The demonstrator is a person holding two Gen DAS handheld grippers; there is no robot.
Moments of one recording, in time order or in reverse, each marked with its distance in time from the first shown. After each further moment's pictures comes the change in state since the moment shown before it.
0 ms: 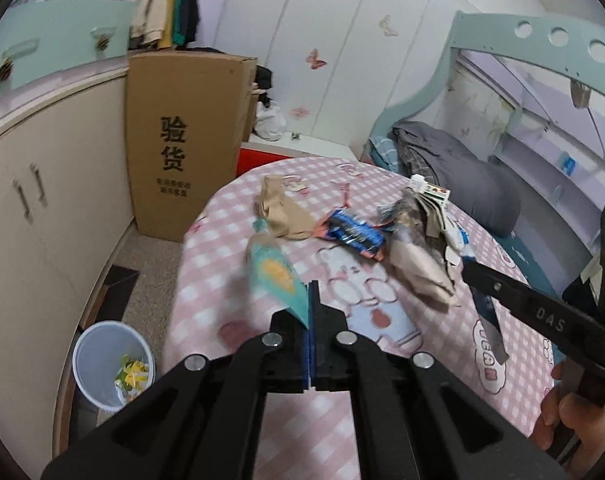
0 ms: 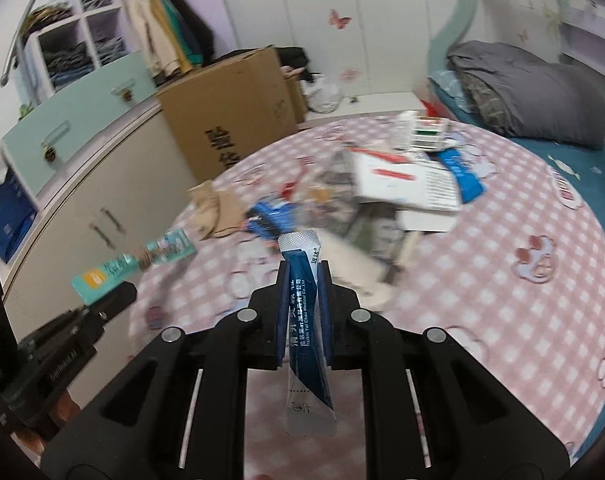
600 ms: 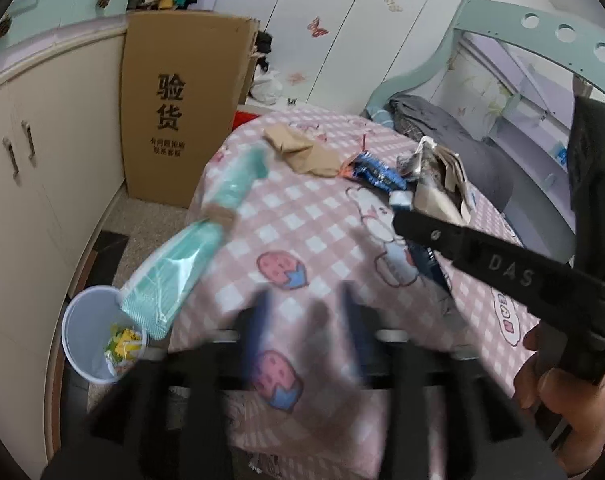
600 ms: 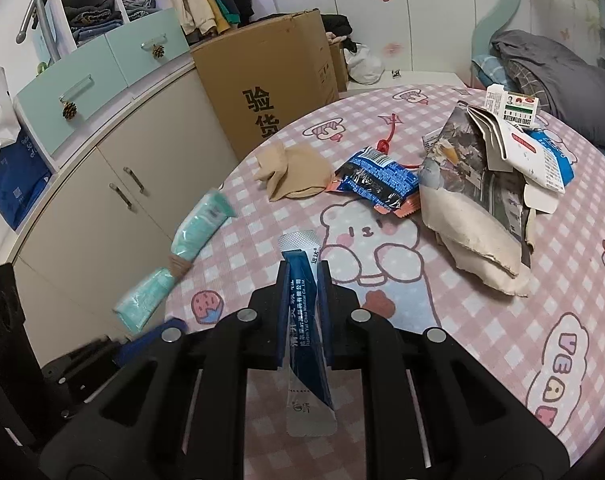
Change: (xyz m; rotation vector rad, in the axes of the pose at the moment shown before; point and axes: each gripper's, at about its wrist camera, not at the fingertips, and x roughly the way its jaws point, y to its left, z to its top) left arm 0.019 0.038 -0.031 -0.018 0.102 -0.045; right arm 0.051 0.056 -0.014 -0.048 0.094 0.063
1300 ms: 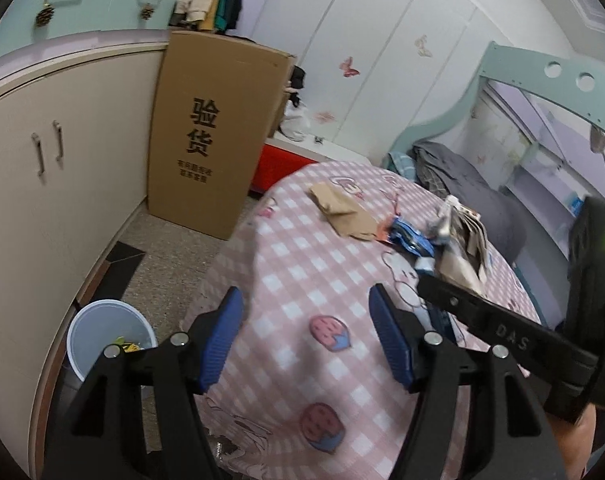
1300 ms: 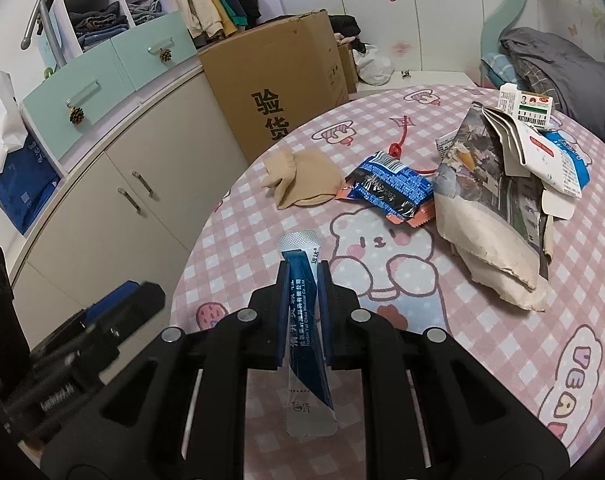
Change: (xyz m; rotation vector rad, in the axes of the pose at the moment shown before) left arm -0.016 0.031 0.021 -0.119 -0.123 0.048; right arm 0.006 -0.001 0.003 0.011 -0.018 0.045
